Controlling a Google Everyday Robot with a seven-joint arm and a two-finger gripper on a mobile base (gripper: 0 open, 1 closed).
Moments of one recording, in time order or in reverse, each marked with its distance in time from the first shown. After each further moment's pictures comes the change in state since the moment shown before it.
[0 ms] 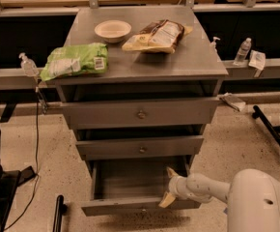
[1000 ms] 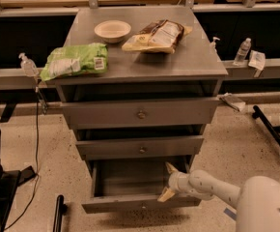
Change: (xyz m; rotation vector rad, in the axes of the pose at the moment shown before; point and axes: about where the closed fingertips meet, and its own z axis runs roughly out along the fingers) arm -0.021 -0.017 -0.007 0.018 -0.089 -0.013
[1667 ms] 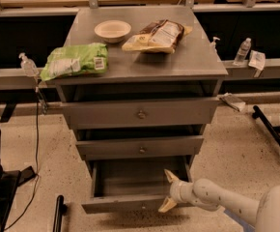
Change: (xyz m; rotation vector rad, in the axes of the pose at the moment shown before) arm -0.017 0.045 -0.033 -0.043 -0.052 -0.061
